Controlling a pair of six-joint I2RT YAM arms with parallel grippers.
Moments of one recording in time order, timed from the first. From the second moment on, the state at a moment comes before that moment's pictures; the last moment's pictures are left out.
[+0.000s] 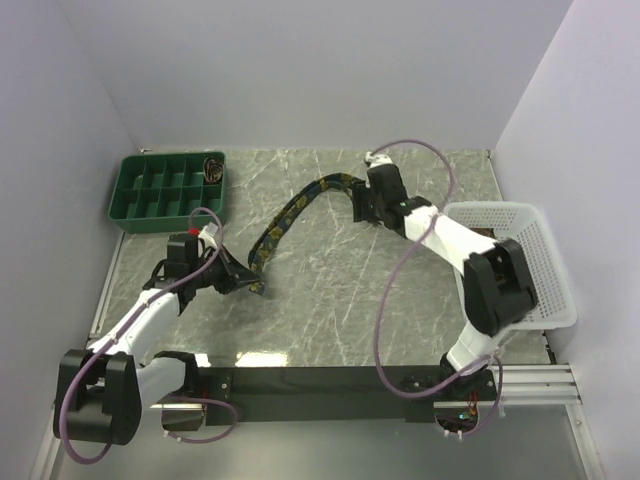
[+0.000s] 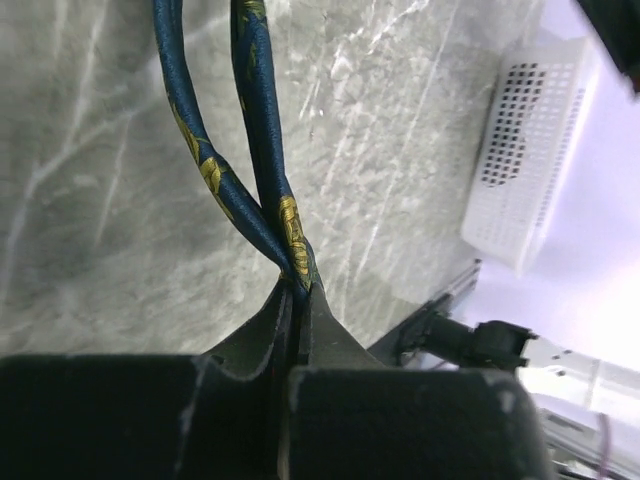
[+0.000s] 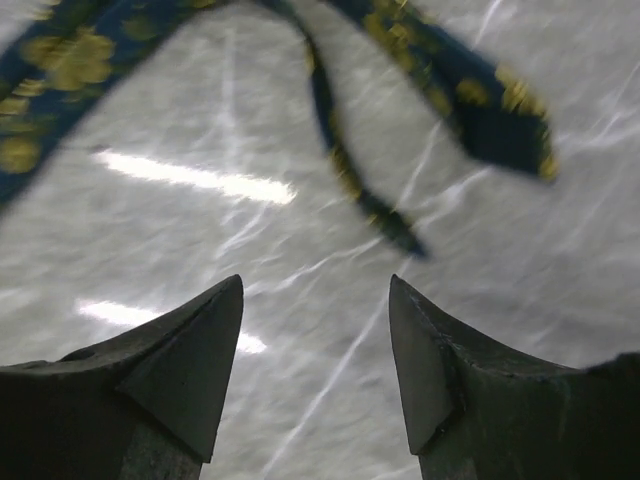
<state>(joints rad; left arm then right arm) -0.10 1.06 0.46 -0.13 0.63 -0.79 0.45 1.67 1.18 -0.21 0.14 0.24</state>
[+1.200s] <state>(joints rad) -0.10 1.13 0.58 -0.34 0.57 -0.53 0.32 2.17 1.70 -0.43 0.12 -0.30</state>
